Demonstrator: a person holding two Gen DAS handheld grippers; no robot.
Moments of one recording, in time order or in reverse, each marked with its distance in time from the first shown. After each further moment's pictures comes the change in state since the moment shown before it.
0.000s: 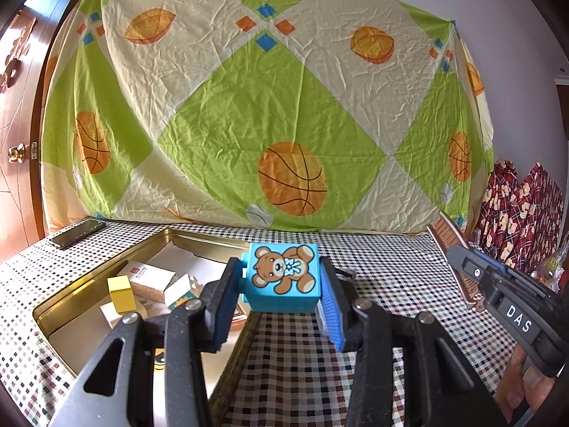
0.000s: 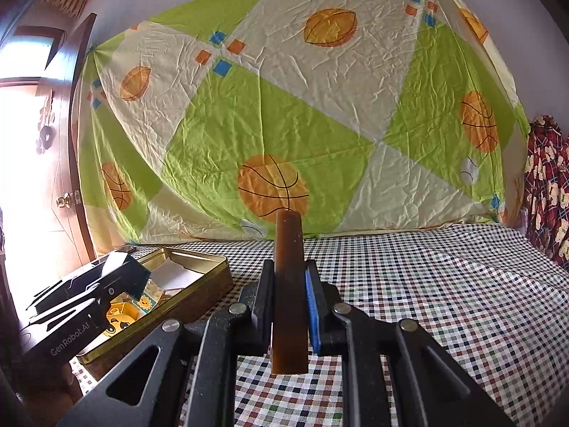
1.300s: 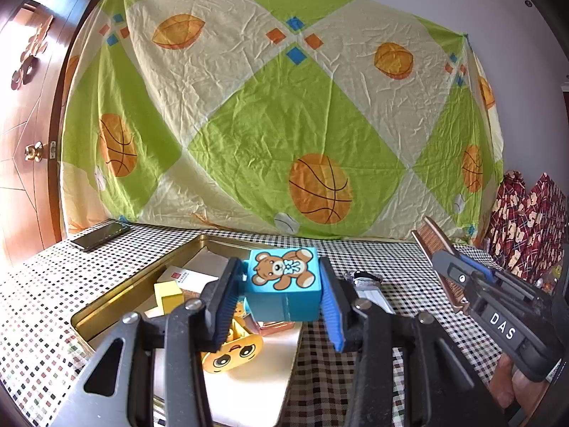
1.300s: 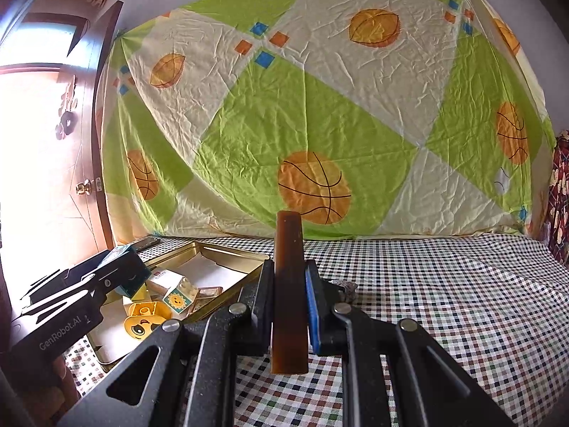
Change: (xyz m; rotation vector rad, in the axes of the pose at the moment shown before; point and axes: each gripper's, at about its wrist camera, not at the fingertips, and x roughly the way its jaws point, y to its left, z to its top) left arm -0.021 0.046 0.003 -0.022 -0.031 0.037; right arm 0.013 0.050 -0.003 -0.064 0.007 0.085
